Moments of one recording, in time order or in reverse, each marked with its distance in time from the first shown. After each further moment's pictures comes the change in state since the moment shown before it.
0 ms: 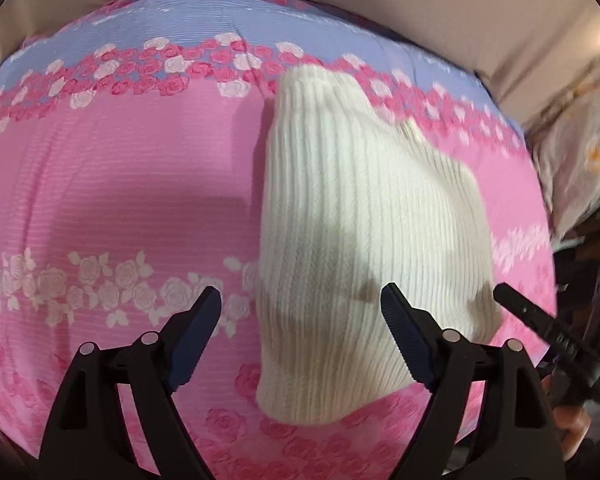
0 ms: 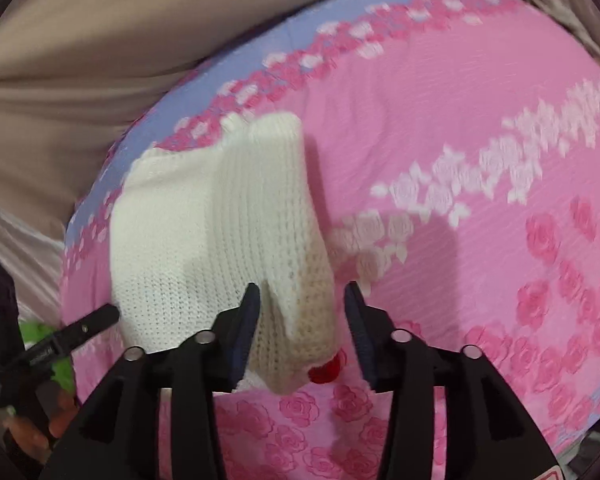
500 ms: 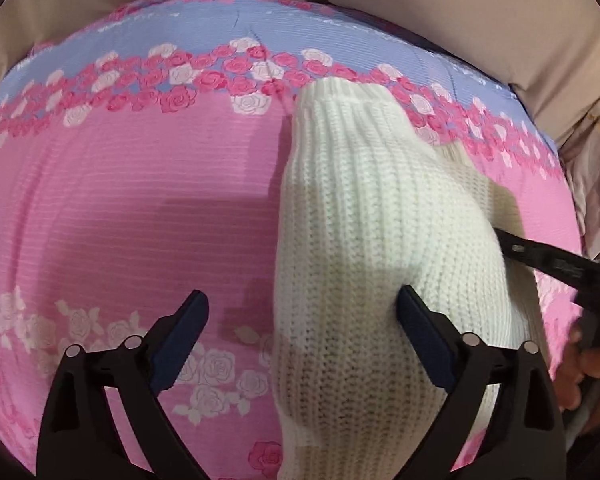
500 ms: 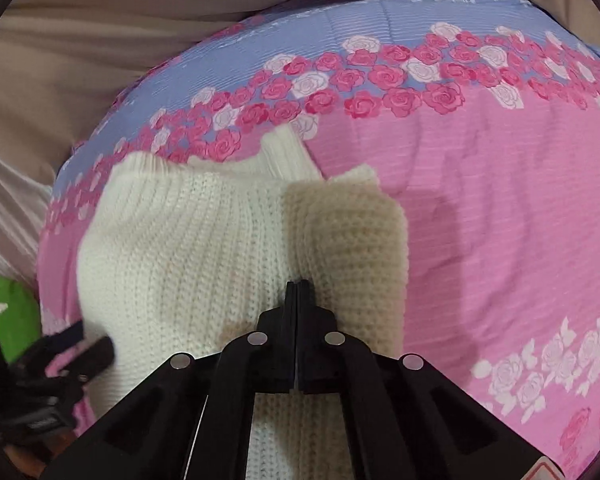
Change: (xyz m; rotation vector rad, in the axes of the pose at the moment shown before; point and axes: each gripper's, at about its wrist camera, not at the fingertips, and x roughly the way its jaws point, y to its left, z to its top) left arm 0.044 0.011 0.029 -0.005 -0.035 0.079; right arm 0.087 0.047 0.086 -0.142 0.115 0.039
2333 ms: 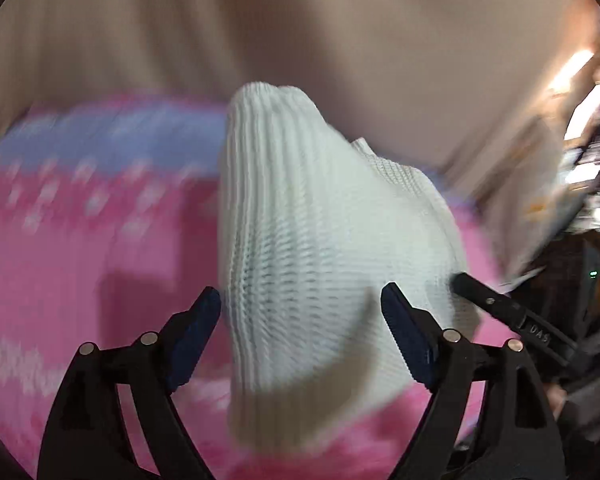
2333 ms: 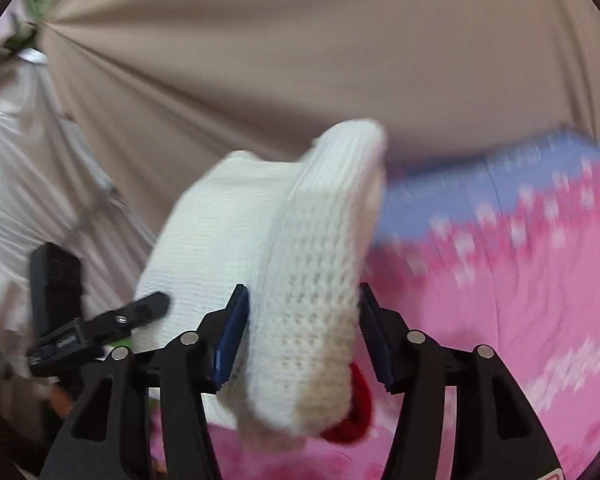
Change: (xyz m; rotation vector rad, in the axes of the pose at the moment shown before) left arm -0.118 0.095 0.011 0.031 -0.193 -0.162; right arm -0.096 0.119 -0.067 -0.039 -0.318 0.185
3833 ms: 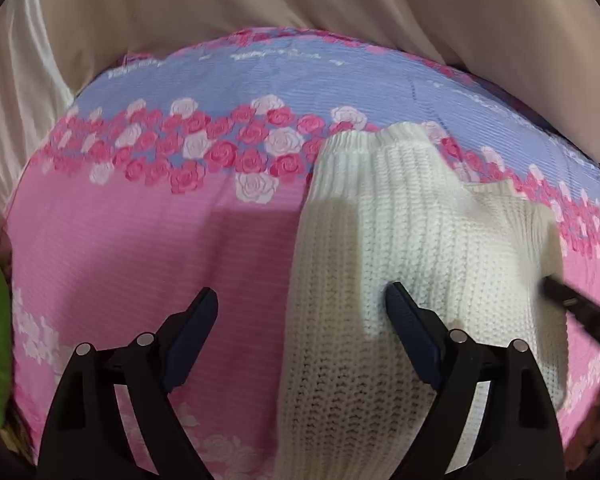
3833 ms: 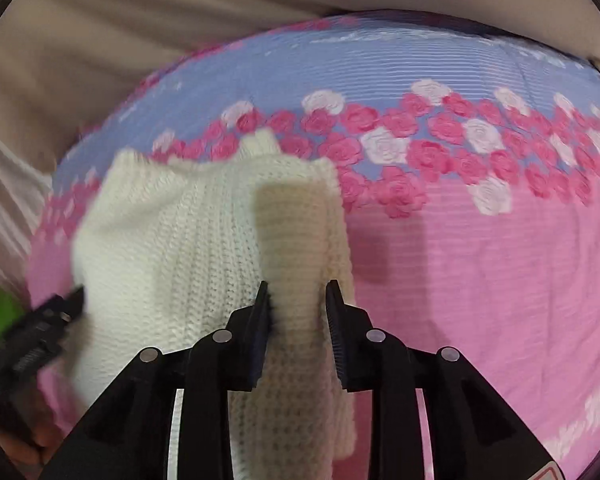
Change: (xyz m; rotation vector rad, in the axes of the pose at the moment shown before) left arm 0.098 0.050 0.035 -0.104 0.069 0.443; right arm 0.150 0.008 0.040 -0.042 0.237 -0.214
